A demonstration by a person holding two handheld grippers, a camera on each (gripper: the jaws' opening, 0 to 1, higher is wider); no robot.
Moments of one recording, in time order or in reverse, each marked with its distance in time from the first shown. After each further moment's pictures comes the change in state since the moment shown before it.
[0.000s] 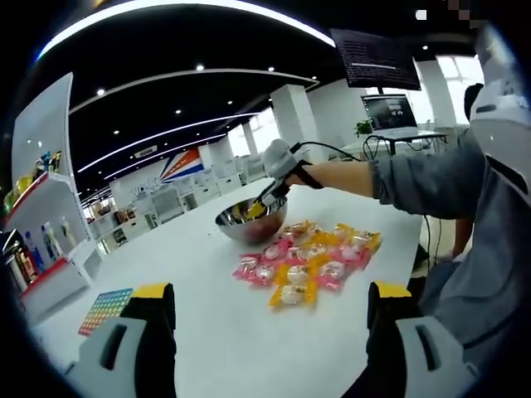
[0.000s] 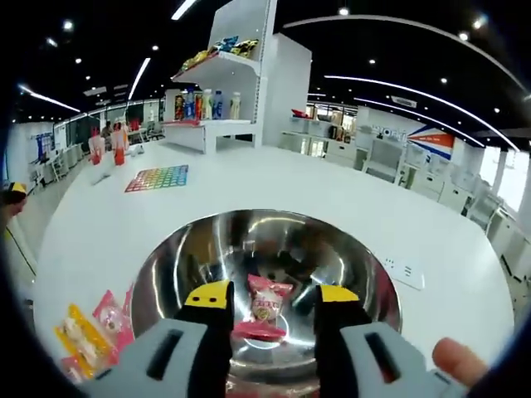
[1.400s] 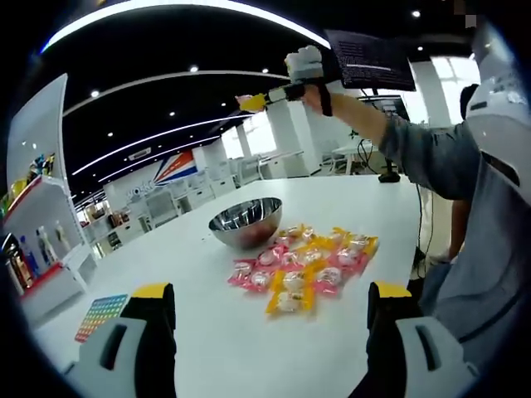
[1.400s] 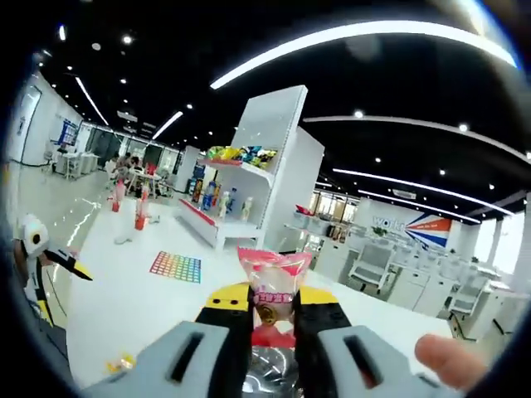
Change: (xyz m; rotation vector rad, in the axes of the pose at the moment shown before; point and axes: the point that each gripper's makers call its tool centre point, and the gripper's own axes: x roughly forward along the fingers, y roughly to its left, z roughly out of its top) left arm 0.009 -0.005 0.008 0.007 -0.009 -0.031; right arm -0.139 -0.010 0.174 -0.122 -0.342 -0.005
